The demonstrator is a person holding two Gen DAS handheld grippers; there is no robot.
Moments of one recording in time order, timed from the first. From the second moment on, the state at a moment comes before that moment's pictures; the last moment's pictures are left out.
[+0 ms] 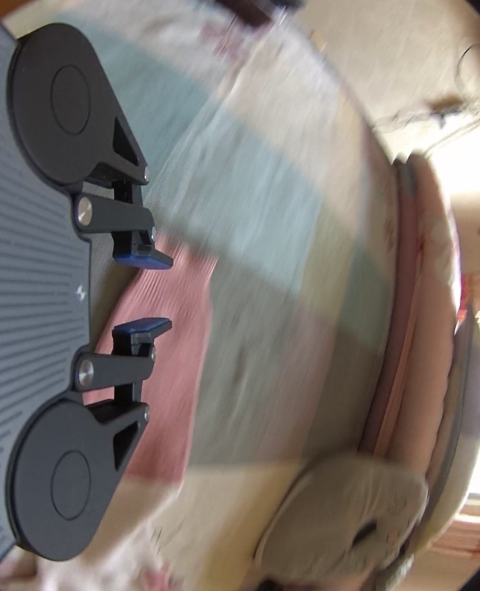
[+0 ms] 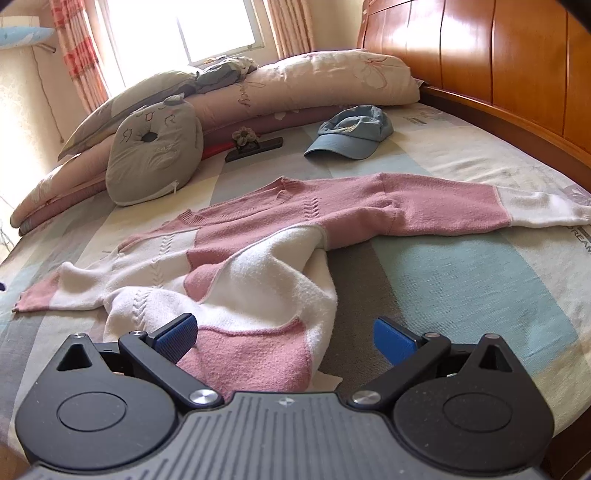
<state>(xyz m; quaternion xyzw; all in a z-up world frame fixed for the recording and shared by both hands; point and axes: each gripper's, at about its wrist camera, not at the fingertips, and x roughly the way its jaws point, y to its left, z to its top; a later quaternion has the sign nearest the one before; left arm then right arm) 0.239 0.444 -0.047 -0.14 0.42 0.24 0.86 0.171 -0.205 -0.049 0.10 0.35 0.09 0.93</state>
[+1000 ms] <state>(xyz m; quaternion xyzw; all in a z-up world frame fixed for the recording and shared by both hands) 0.407 0.218 -0.115 0.04 0.41 -0.10 0.91 0.178 -0.238 -0.050 0.11 0.33 0.06 0.94</state>
